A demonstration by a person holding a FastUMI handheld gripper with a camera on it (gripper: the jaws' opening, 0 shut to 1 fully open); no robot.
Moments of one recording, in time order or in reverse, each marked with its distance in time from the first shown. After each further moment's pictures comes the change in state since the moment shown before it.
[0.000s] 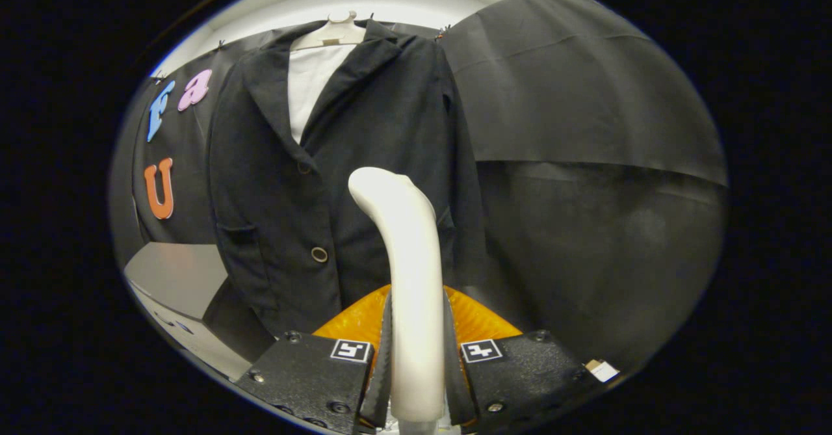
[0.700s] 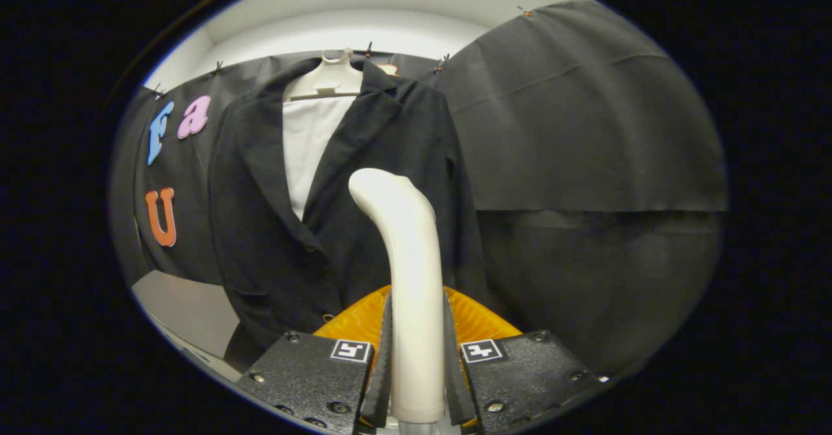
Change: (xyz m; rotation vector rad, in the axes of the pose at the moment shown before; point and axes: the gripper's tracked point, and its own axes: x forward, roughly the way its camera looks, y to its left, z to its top) arm 0.000 0.013 0.084 0.018 -0.154 0.019
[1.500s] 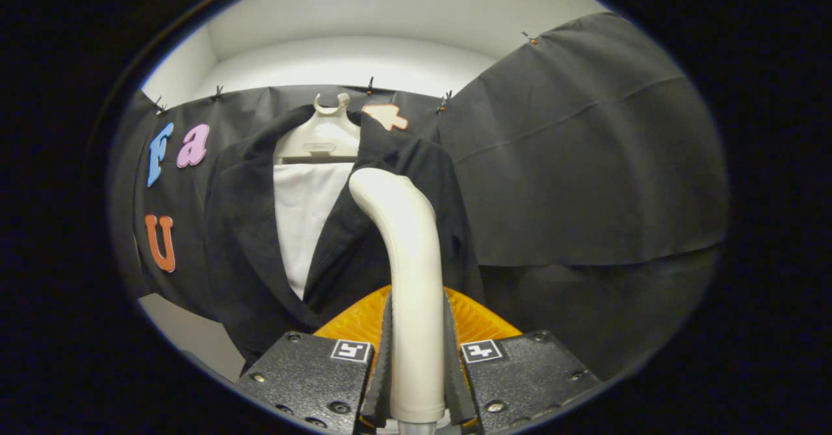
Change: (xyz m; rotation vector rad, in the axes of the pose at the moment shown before) arm 0.011 0.006 0.097 -0.001 -0.182 0.012
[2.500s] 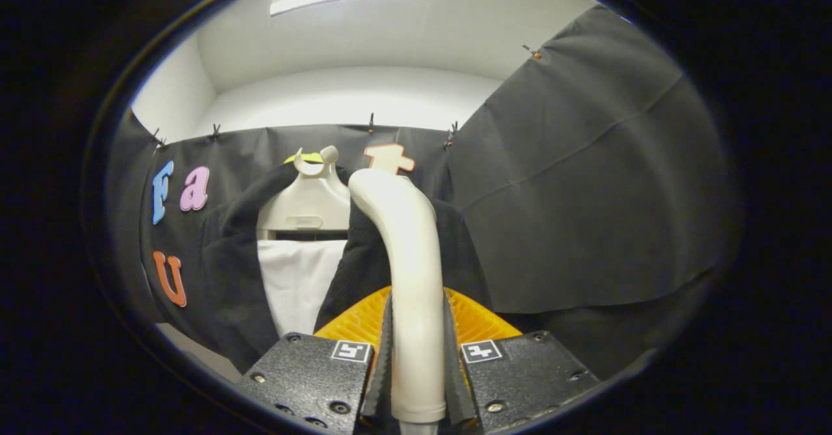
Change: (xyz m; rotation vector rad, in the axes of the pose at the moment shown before) arm 0.055 0.009 0.089 0.070 -0.169 0.081
